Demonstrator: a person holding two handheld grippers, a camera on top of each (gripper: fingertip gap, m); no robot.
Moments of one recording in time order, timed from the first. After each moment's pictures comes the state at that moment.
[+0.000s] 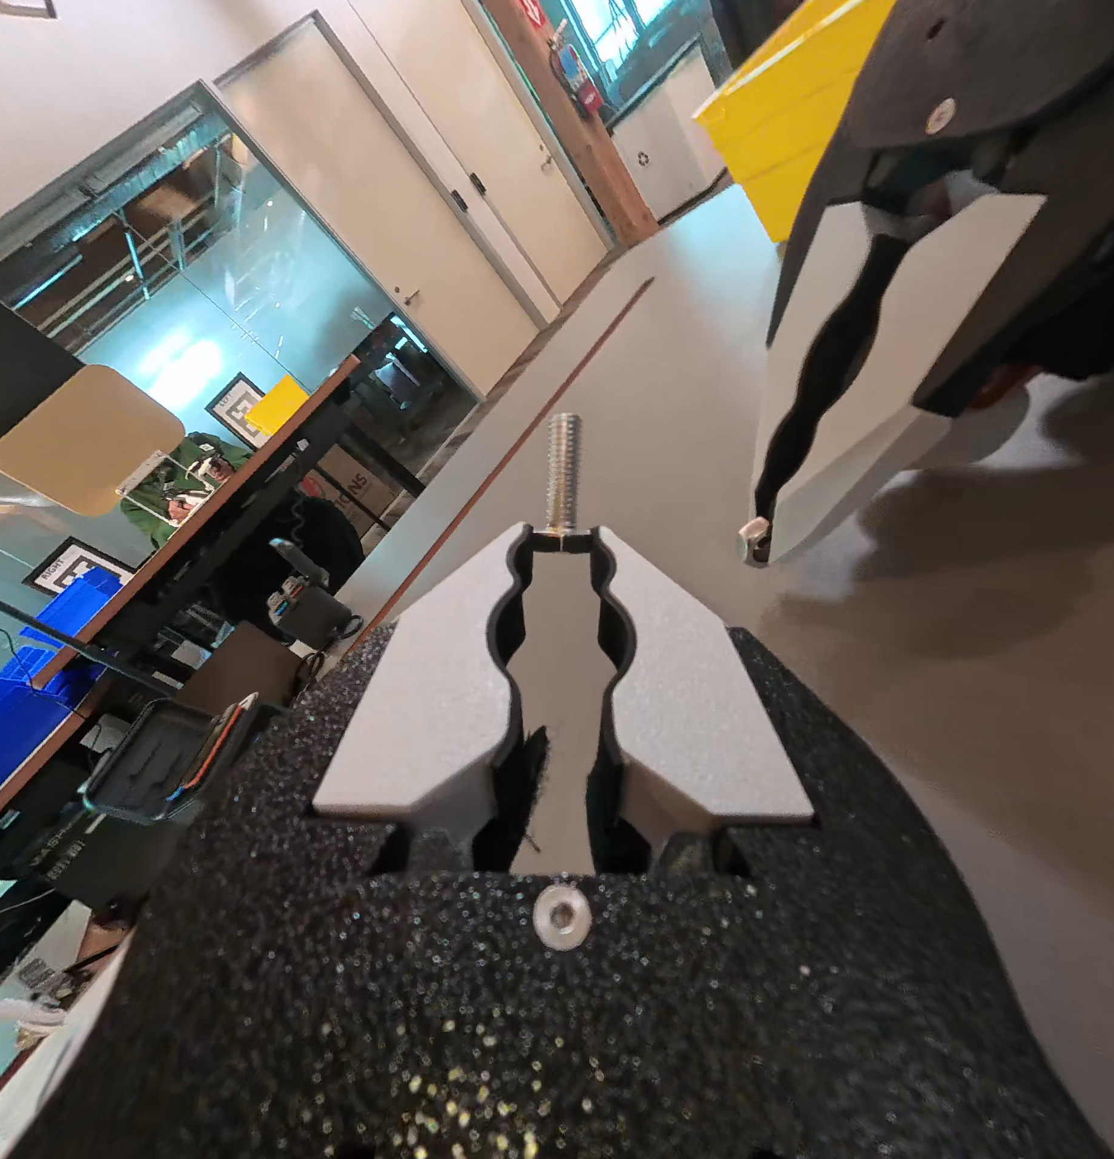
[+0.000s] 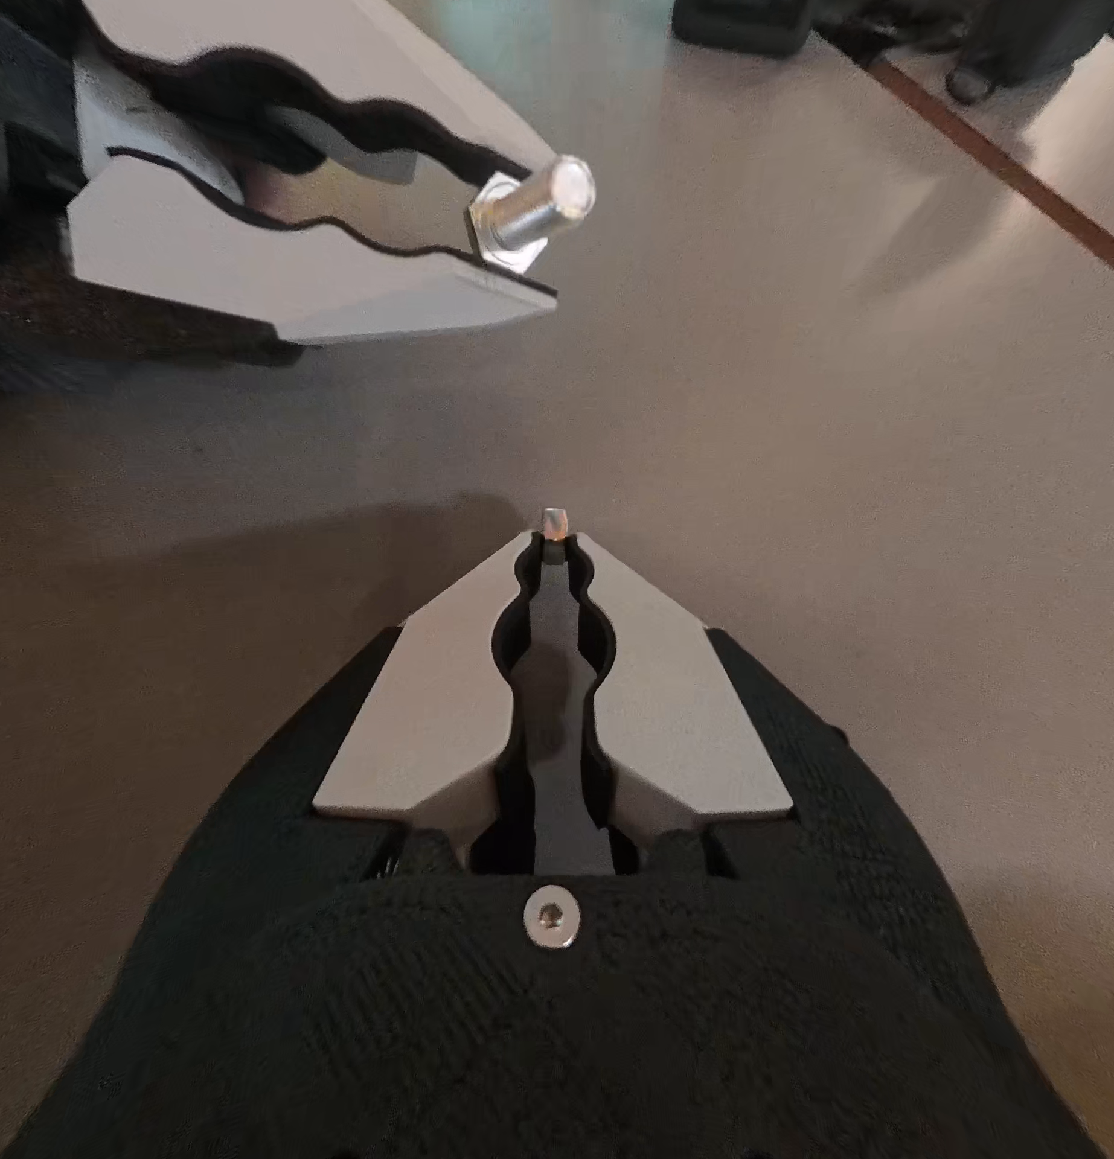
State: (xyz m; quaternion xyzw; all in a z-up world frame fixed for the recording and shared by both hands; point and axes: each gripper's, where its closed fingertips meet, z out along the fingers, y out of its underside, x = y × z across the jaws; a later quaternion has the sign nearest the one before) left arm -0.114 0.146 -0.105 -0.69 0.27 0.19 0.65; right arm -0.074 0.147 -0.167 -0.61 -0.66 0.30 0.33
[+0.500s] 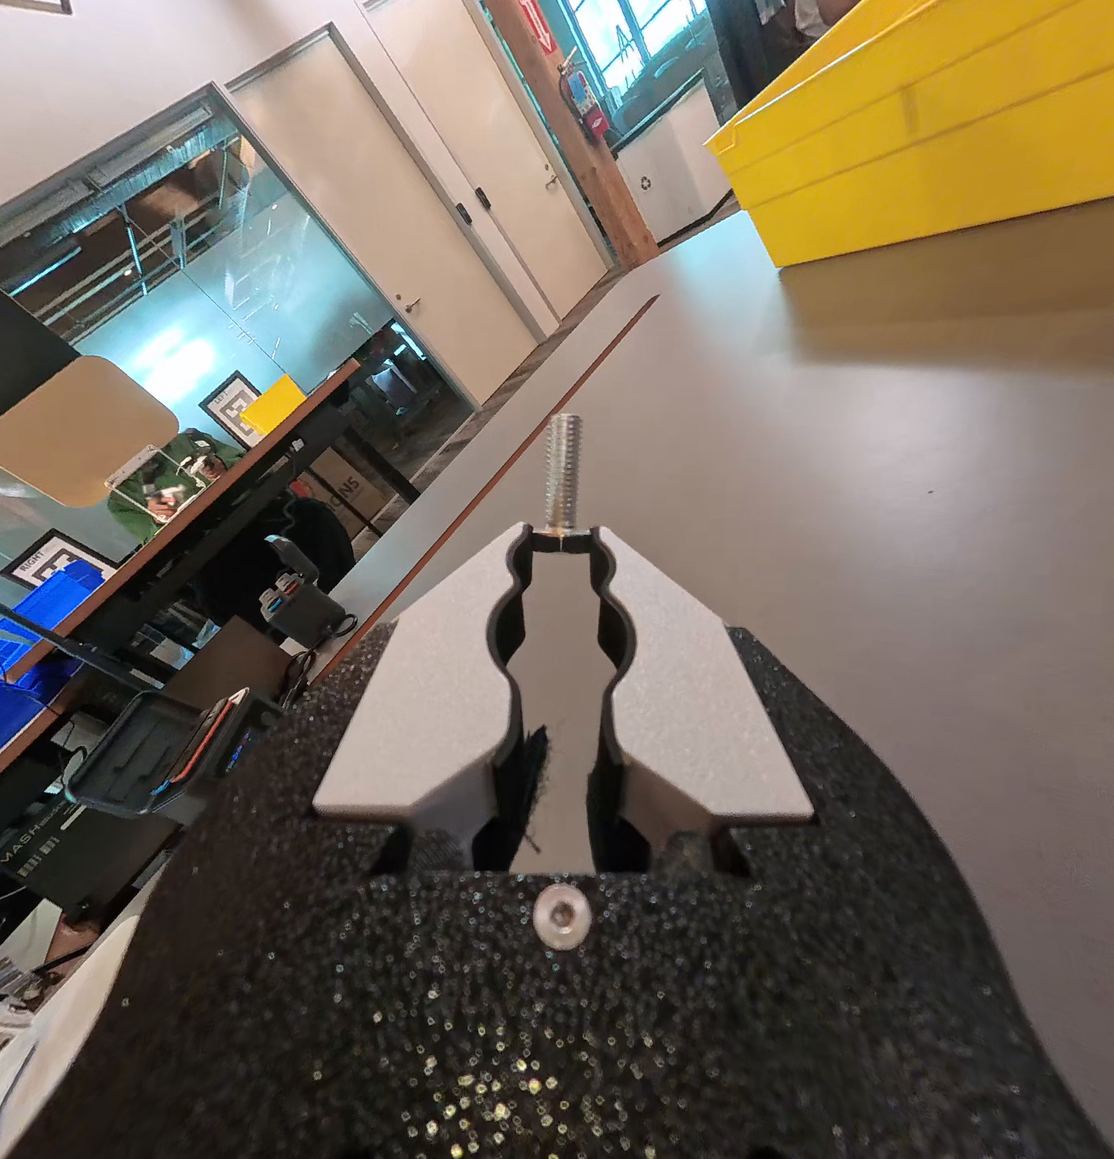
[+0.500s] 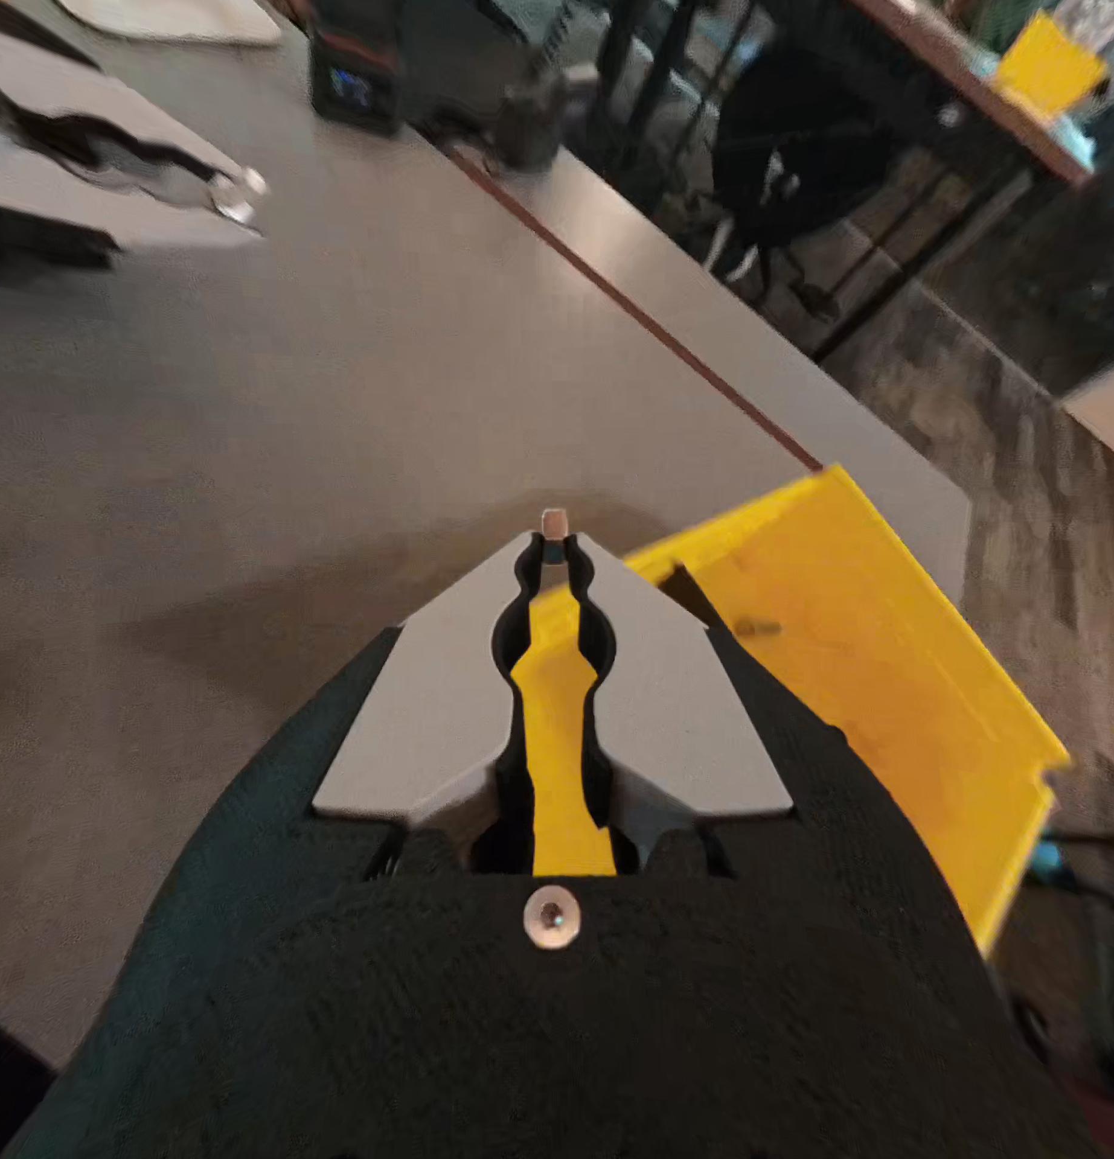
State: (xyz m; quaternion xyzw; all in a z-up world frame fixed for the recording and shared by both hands) left arm -0.117 0.143 -0.103 -0.69 0.26 0.17 0.66; right arm 0.117 0.207 -0.032 -0.64 -0.57 0.16 0.49
